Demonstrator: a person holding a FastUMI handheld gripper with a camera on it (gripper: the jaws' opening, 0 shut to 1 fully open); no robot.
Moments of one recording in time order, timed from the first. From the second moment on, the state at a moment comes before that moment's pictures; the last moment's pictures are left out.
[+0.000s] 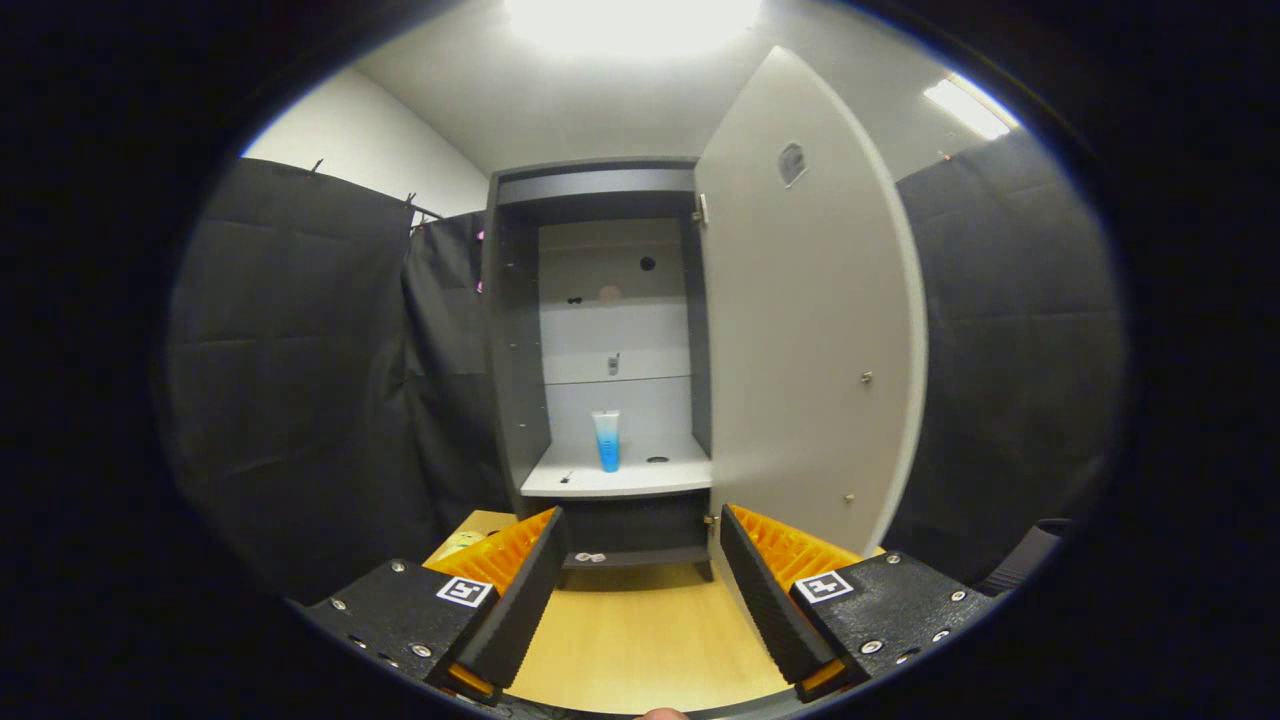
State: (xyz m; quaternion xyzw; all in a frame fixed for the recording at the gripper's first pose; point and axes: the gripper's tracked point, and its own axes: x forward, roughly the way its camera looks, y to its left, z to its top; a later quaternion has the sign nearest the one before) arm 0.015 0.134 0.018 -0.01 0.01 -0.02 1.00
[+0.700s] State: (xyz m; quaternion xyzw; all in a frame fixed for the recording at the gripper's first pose) arm 0.028 -0.082 0.031 -0.03 0.02 -0.10 0.99
